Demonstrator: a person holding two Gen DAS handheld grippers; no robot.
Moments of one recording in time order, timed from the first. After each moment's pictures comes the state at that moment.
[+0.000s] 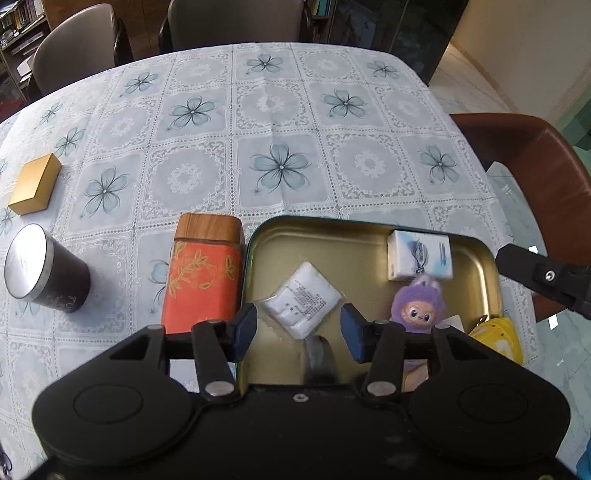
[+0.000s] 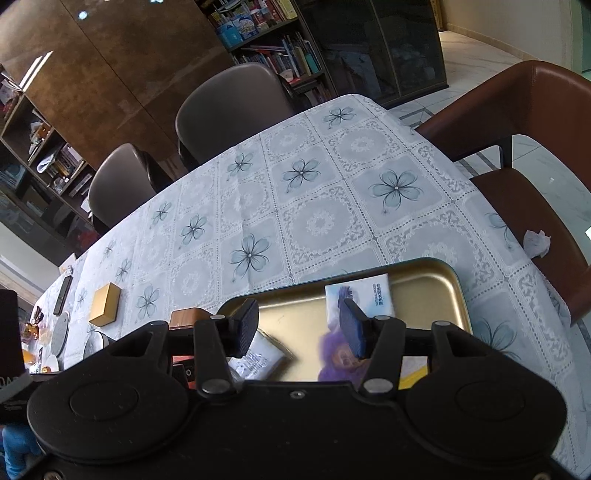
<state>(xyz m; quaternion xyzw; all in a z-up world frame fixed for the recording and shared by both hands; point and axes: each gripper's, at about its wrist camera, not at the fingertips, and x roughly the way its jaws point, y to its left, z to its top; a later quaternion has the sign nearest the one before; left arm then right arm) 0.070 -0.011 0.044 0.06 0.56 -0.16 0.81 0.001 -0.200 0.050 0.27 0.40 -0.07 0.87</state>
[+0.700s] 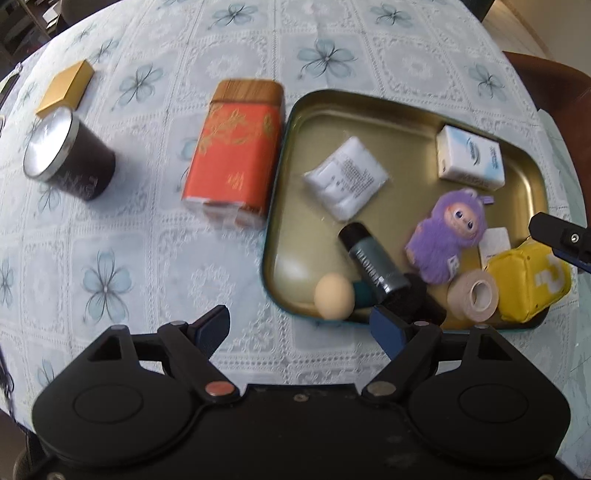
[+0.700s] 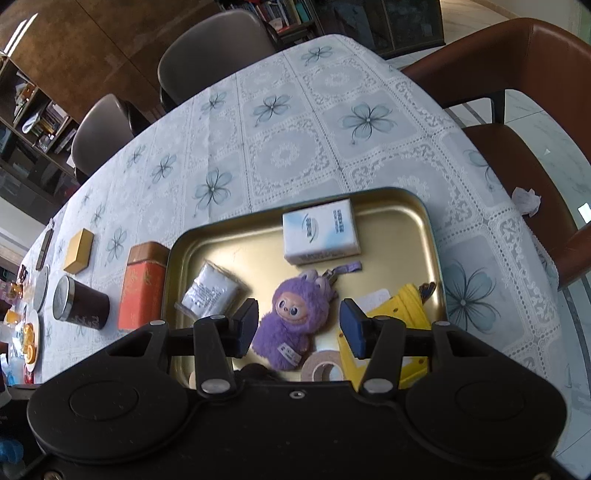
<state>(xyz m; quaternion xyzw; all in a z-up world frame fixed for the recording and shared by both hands) 0.021 0.013 0.000 0.07 0.64 -0.08 0.76 -0.018 -0.209 0.006 0.25 0.49 -0.05 0.83</state>
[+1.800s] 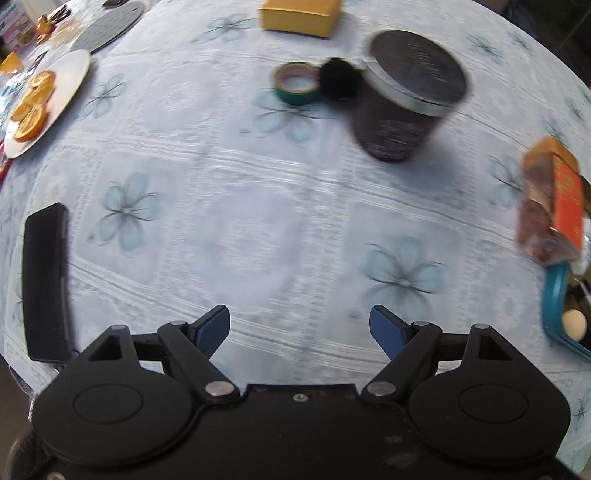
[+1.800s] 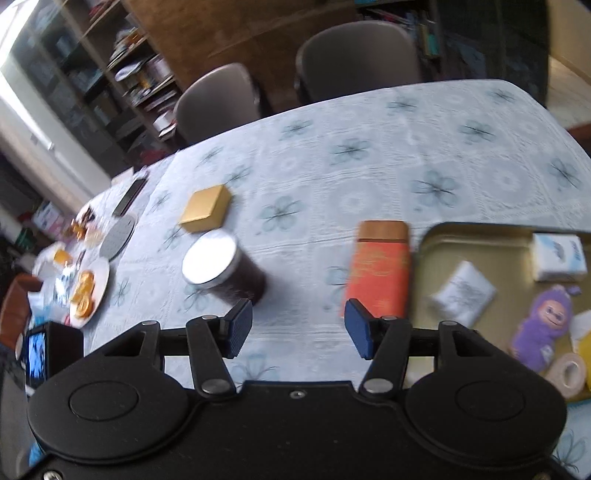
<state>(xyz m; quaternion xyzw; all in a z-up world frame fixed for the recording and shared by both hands) 0.046 0.321 -0.026 -0.03 0.64 0.03 0.77 0.040 0.051 0.047 0.16 0.44 0.08 0.88</state>
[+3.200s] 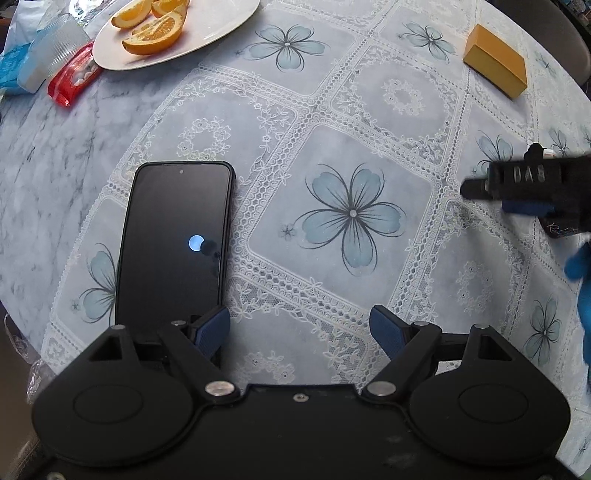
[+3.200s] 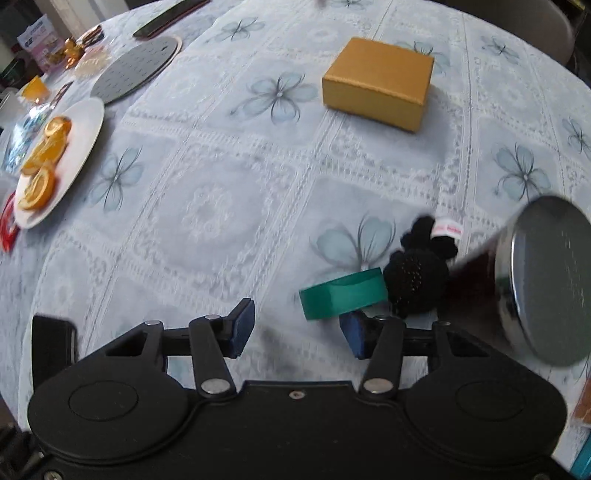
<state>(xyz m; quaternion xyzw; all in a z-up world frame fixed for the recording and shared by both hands) 0.033 0.515 -0.043 -0.12 0.63 0.09 0.76 0.159 0.293 -0.067 -0.02 0.60 0.13 0.79</state>
